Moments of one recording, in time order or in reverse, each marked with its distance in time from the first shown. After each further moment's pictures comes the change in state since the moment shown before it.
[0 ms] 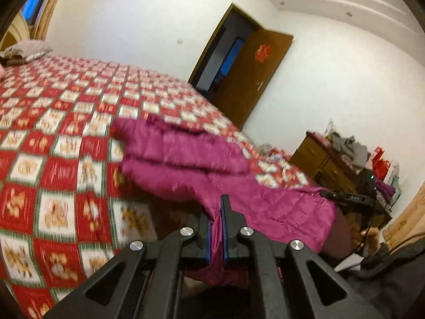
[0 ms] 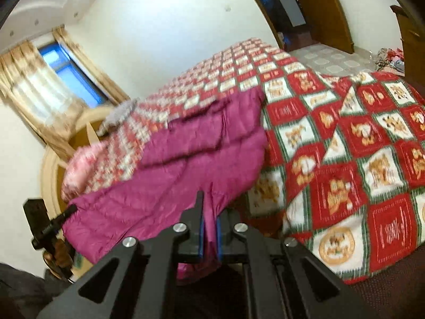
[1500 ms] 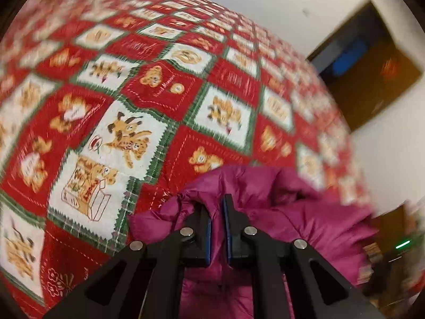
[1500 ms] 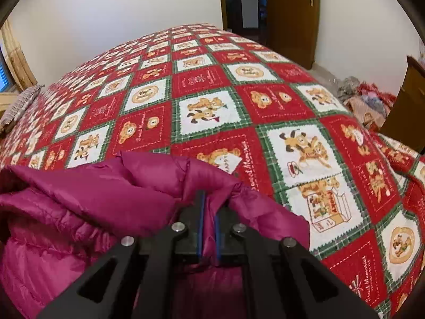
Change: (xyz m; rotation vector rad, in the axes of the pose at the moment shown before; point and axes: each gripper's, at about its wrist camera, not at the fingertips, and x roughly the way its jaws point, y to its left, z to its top) left arm 0.303 0.234 0.157 -0.513 0.189 0.369; right arm 0.356 -0.029 0.184 -0.091 0.082 -0.545
